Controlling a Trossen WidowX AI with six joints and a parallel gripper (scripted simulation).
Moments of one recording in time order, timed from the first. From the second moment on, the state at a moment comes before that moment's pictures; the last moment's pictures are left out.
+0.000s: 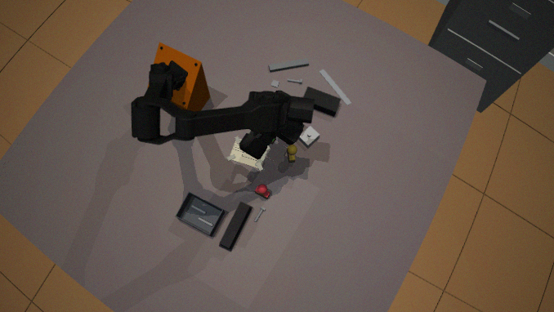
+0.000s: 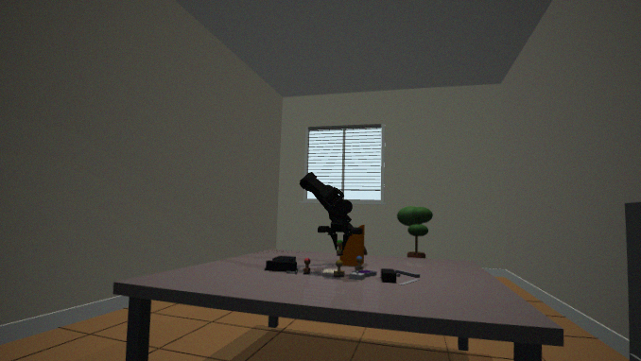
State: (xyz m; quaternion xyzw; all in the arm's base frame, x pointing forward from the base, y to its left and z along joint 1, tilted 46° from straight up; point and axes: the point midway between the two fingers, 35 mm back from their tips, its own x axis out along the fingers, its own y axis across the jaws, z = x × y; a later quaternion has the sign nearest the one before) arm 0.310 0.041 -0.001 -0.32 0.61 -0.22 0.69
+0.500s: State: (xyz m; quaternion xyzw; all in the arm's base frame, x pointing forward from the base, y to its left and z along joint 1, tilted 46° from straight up) arm 0.307 0.092 -0.058 -0.33 0.61 -0.23 0.69
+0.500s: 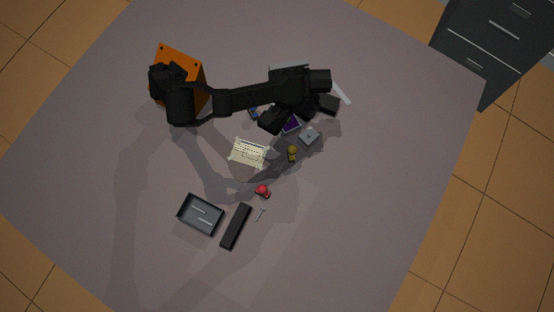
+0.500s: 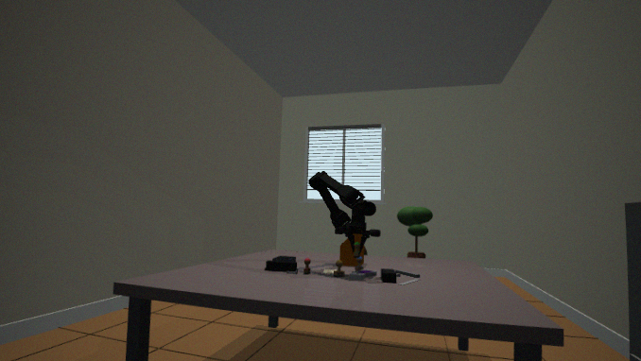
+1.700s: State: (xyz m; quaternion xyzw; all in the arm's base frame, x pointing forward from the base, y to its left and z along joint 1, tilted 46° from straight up) arm 0.304 0.100 -0.095 -0.33 0.61 -0.23 0.69
